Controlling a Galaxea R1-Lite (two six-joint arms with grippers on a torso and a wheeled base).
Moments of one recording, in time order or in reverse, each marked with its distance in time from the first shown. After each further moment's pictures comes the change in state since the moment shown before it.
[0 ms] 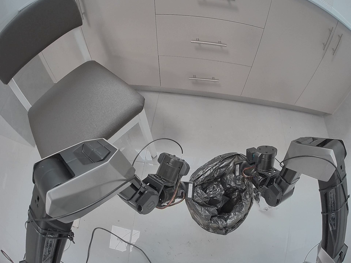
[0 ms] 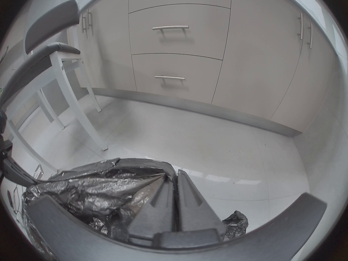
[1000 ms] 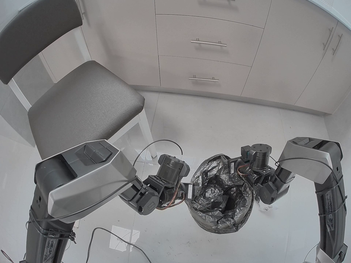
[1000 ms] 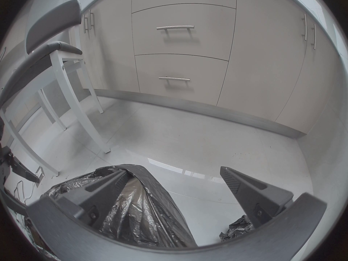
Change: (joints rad) left arm -0.001 0.011 0.000 -0.001 0.000 -0.012; right arm 0.021 0.032 -0.090 0.046 0.001 0.003
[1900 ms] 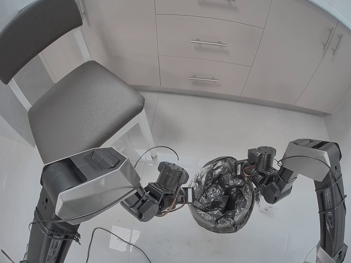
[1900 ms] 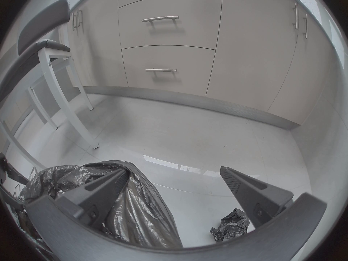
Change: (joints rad) left arm -0.006 0.040 0.051 -0.109 -0.012 -0.101; right arm -0.064 0.039 0.008 -0.006 0.004 0.026
